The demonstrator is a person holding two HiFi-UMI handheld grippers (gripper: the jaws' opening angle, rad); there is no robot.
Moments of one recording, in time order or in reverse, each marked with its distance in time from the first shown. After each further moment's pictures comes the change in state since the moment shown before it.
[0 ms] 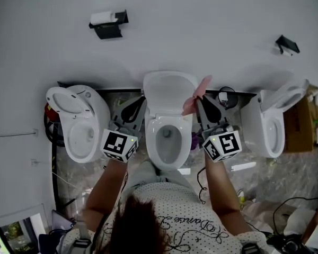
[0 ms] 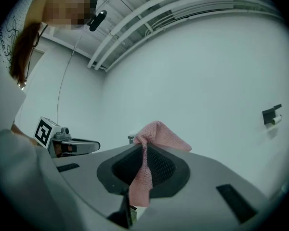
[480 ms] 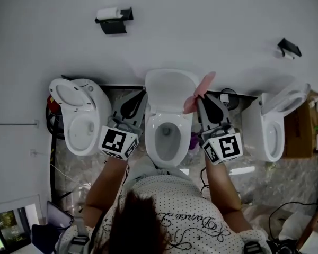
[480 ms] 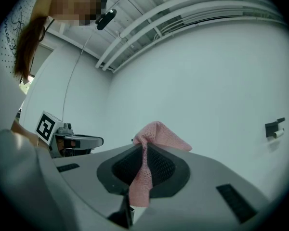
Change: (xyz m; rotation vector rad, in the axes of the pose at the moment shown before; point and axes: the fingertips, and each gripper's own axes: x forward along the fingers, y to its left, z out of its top) left arm -0.016 -0.024 0.035 0.016 -0.068 0.054; right arm -0.027 0.015 0.030 -0.084 -0.026 0.036
